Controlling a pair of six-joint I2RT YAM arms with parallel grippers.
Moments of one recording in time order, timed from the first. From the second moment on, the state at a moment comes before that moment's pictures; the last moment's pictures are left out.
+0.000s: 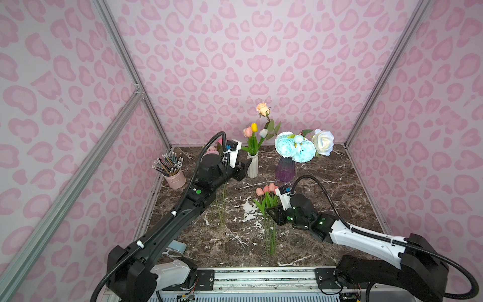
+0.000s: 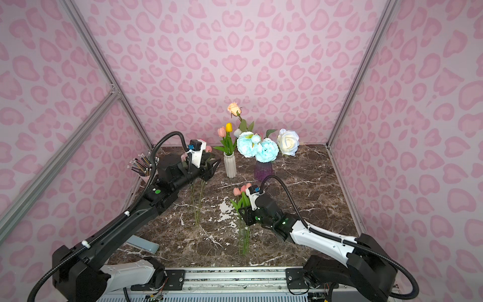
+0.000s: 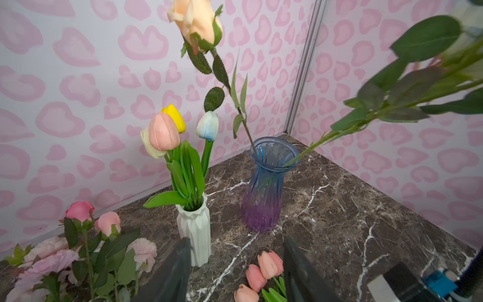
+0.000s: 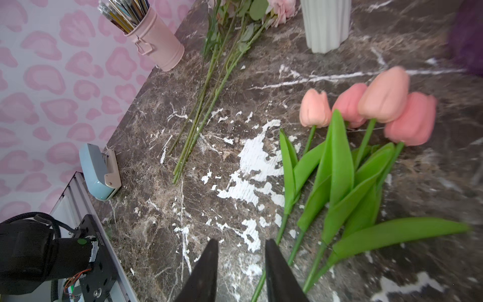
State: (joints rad) left arm -0.49 1.30 1.09 0.03 0.17 -0.05; right arm 0.82 1.27 0.59 0.10 -0.11 0.56
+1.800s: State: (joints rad) left arm -0.35 1.79 1.42 0.28 0.29 -0.08; right arm 0.70 1.88 0.30 1.49 -0.34 0.96
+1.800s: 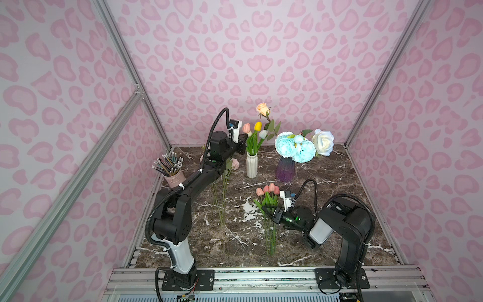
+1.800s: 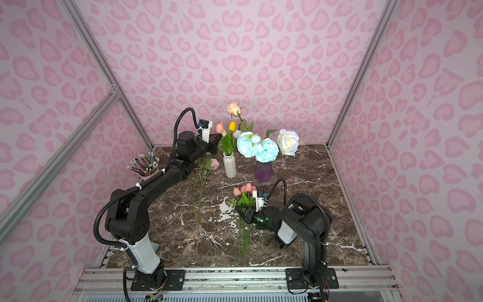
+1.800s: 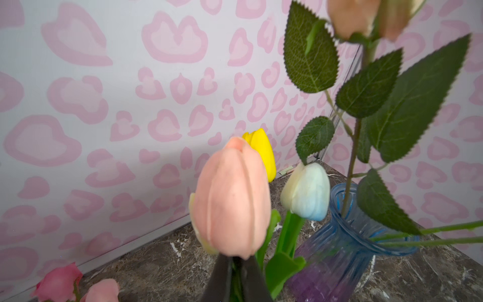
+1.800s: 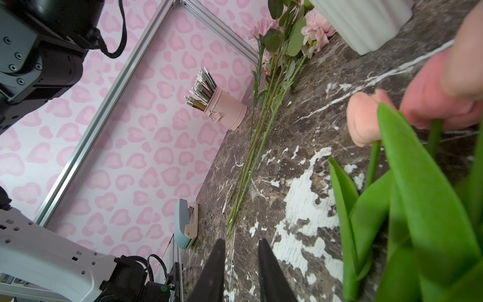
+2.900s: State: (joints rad) left arm -0.35 1.67 1.41 0.28 0.33 -0.10; right arm 0.70 1.87 0.30 1.49 -0.33 0.97
